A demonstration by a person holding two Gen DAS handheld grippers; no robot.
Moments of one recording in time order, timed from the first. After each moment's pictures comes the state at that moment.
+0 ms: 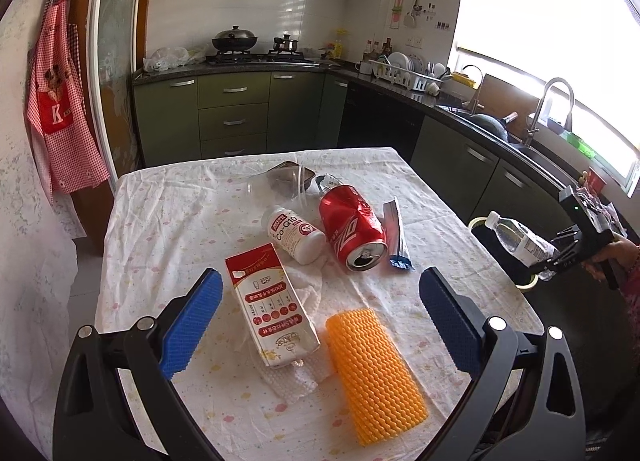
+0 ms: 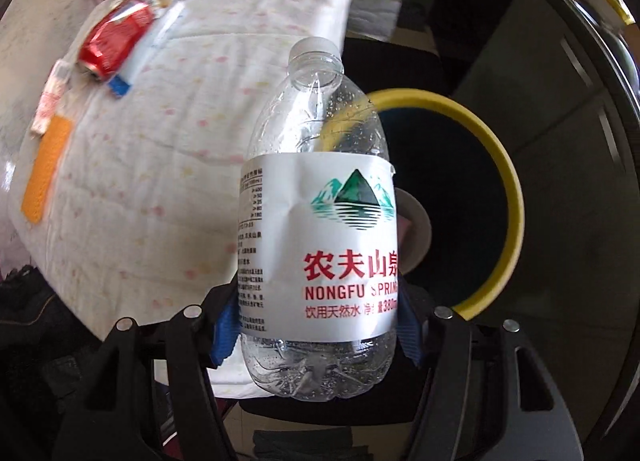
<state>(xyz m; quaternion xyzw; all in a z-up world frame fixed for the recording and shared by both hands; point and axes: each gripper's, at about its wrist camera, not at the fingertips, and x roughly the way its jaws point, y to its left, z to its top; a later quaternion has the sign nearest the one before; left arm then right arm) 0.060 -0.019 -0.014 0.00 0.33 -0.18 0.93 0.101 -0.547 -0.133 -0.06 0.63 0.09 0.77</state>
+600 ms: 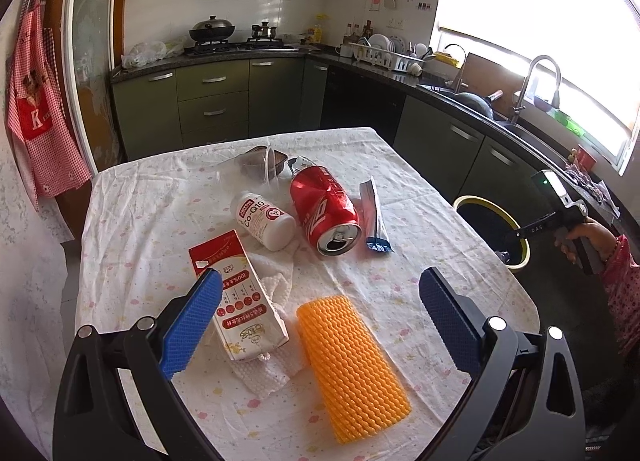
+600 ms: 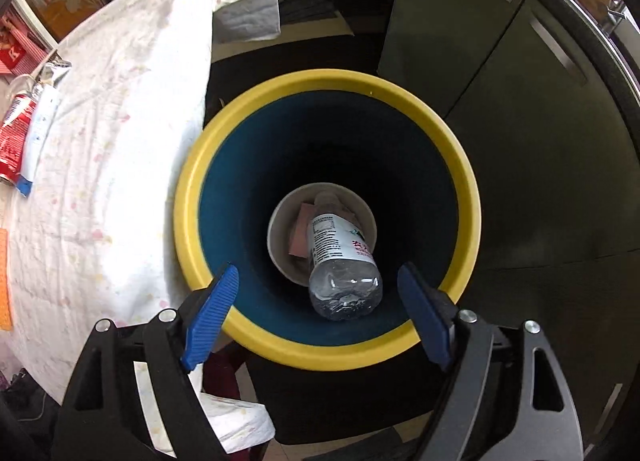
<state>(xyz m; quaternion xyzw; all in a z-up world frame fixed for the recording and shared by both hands) 0.062 -0.044 -0.028 0.02 0.35 -0.21 0.91 0.126 -0.602 -0.158 0.04 0.60 -0.03 0.80</state>
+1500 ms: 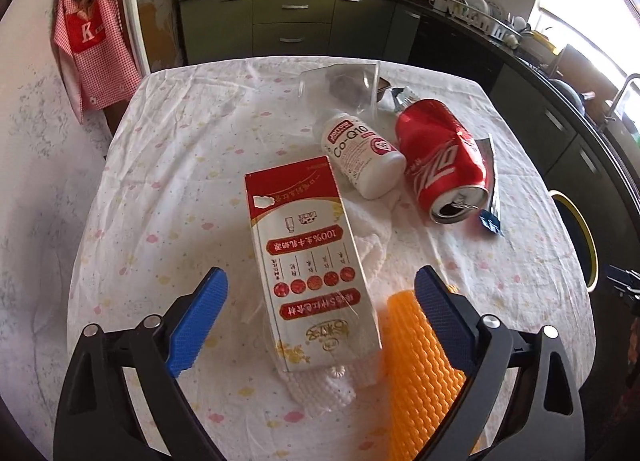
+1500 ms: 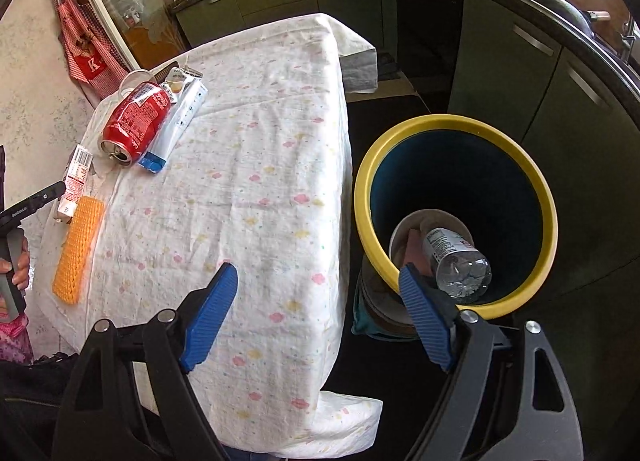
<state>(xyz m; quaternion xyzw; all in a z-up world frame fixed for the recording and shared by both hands) 0.133 -0.019 -0.106 -0.02 0.47 -0.06 0.88 0.056 -0.509 -0.125 0.06 0.50 0.06 0.86</state>
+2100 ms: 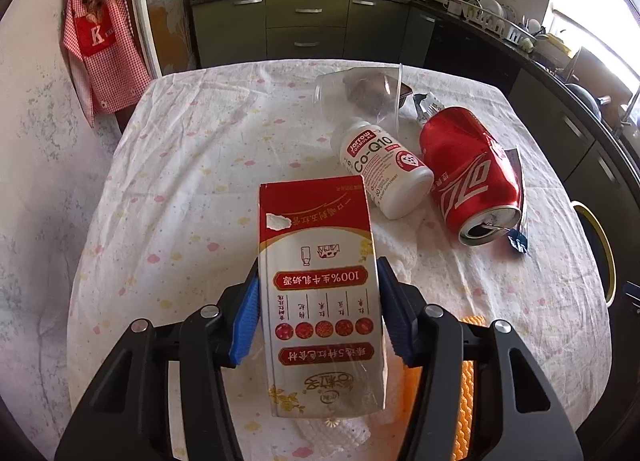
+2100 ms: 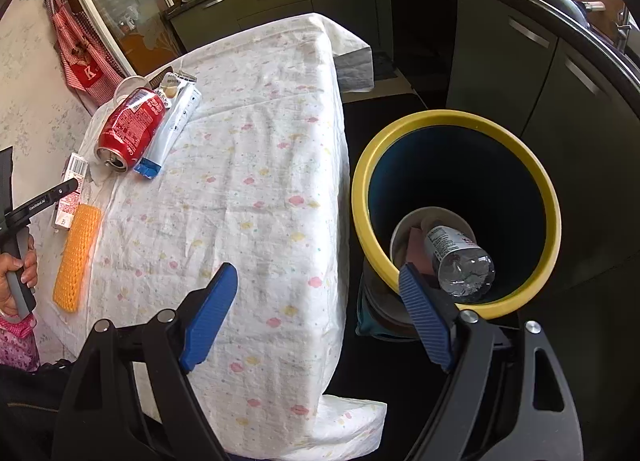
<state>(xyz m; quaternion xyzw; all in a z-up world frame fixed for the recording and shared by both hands) 0.150 -0.021 -0.112 -0.01 0.45 -0.03 0.89 0.058 -0.512 -0.129 0.08 0.50 0.06 0.86</state>
